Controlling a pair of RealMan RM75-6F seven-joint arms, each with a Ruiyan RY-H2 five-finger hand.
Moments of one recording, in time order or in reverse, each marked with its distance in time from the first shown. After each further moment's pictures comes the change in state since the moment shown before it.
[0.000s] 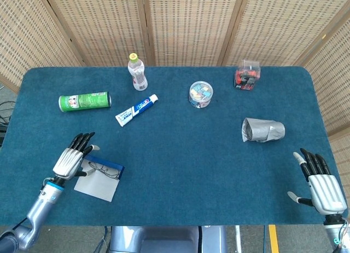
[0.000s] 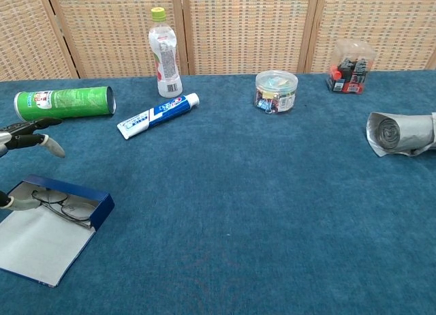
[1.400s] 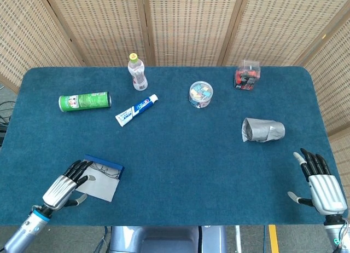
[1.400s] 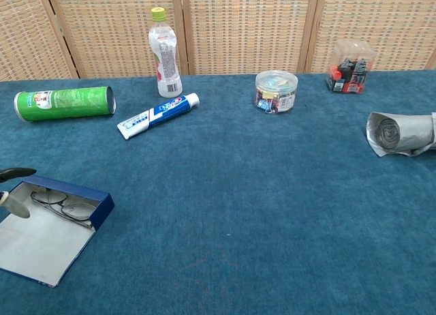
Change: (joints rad) left arm 0.151 0.078 0.187 -0.019 0.158 0.195 -0.037; right arm -0.002 0.000 -0.001 0.000 -0.002 0.003 0.002
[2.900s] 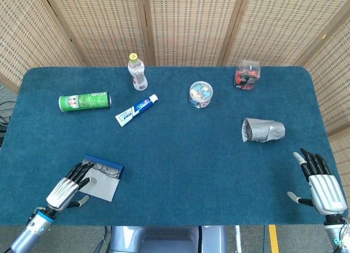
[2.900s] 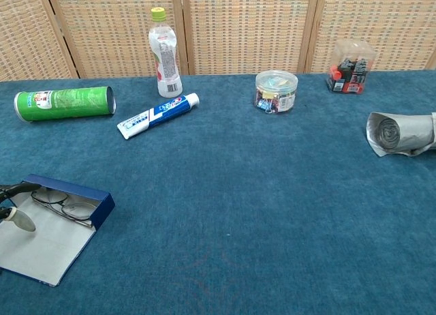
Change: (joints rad) left arm 0.035 -0.149 0.005 0.260 -0.012 0.003 -0.079; right arm 0.001 0.003 0.000 -0.003 0.001 -0.003 0.011
